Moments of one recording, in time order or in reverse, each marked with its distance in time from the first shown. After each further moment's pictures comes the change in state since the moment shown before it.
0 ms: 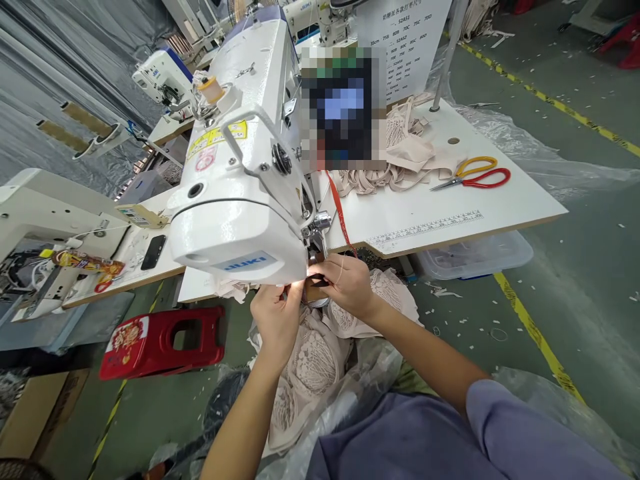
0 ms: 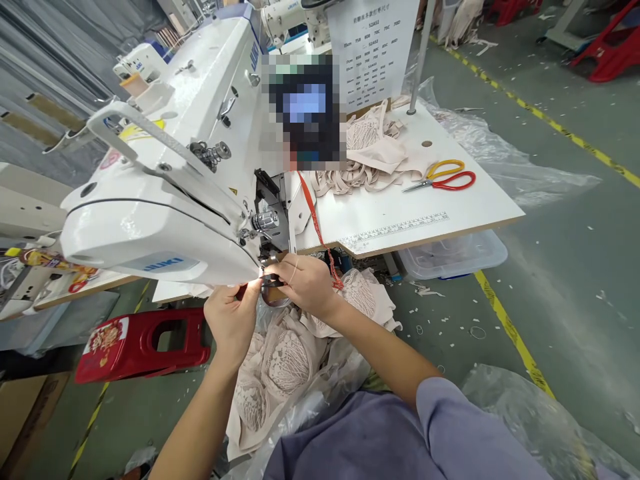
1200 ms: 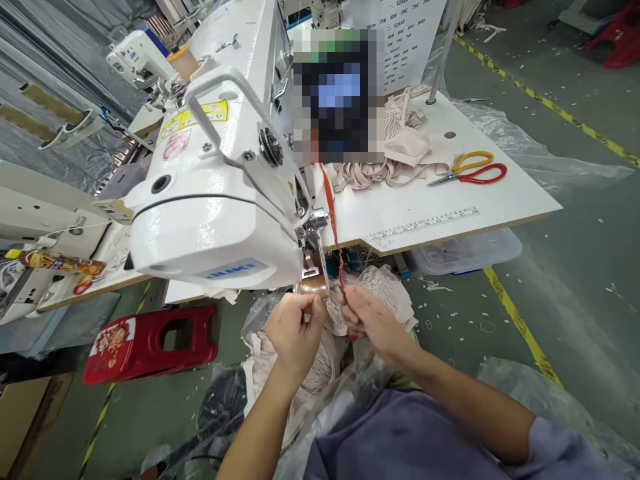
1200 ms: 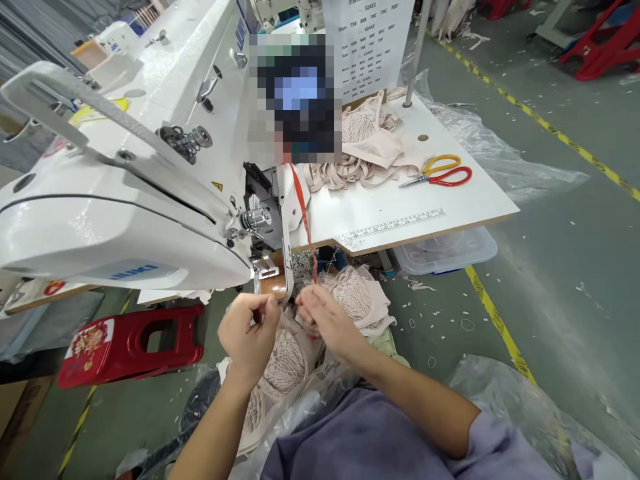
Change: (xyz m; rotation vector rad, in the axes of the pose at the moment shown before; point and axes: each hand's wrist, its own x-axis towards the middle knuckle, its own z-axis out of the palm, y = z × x) left_hand -0.031 0.025 0.011 -0.156 -0.064 0.024; right_hand -0.053 -0.033 -0.041 1.125 -0.226 1.110
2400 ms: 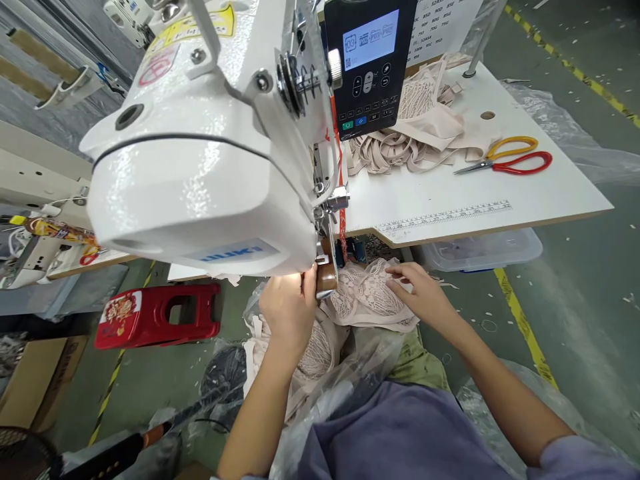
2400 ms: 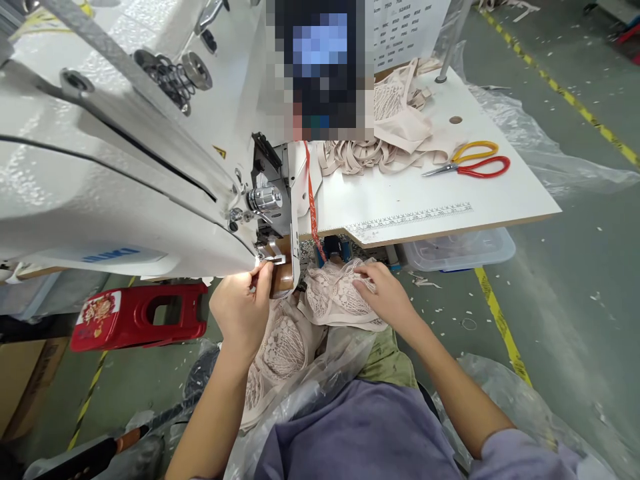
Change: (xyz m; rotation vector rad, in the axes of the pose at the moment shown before) left_hand 0.016 -0.014 0.004 0.419 -0.086 -0.132; right_hand 0.001 0.004 -0.105 -1.238 0.255 -0.117
